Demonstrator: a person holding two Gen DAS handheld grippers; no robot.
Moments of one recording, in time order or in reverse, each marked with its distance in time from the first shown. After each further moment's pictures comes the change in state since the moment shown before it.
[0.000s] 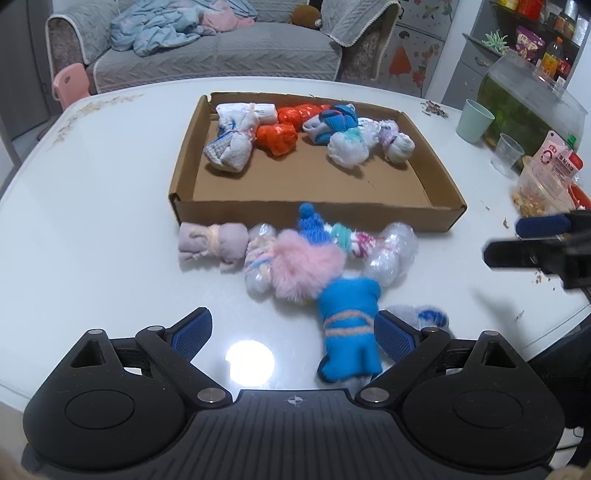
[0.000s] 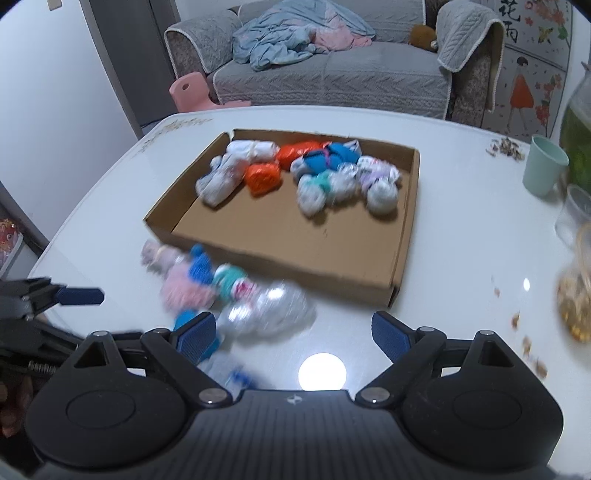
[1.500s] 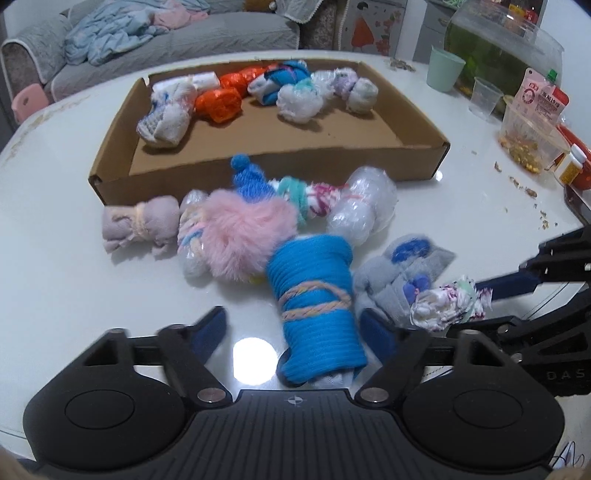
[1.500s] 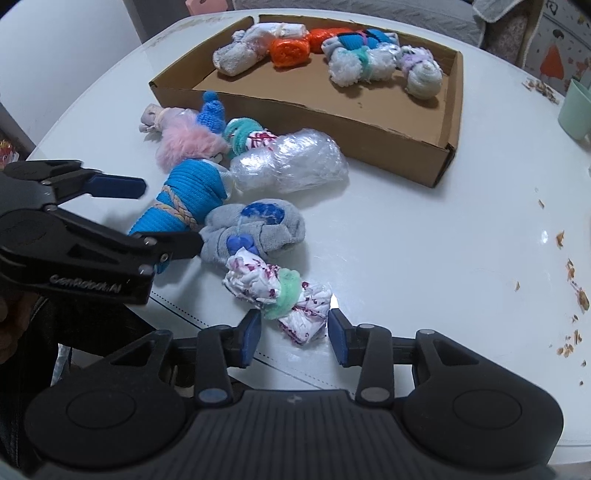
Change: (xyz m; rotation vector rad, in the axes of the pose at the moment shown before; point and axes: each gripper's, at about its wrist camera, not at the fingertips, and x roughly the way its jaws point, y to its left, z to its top) left arm 0.058 -0.031 -0.017 0.140 0.045 -0.043; right arm 0.051 0.021 -0.056 -0.128 0.217 -0.015
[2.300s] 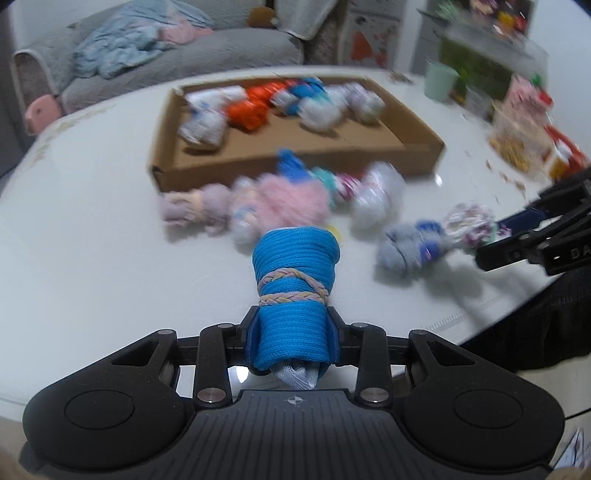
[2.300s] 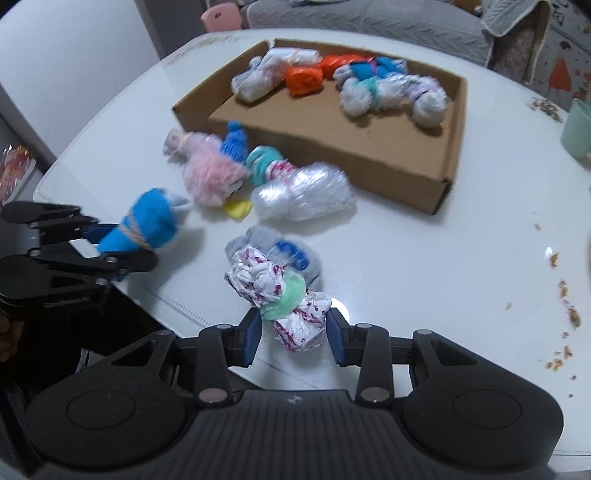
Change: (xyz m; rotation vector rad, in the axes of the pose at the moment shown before) left arm -0.054 0.031 -0.029 -0.003 -0.076 0.026; right arm -0.036 -0.010 0.011 0.032 -0.061 0.043
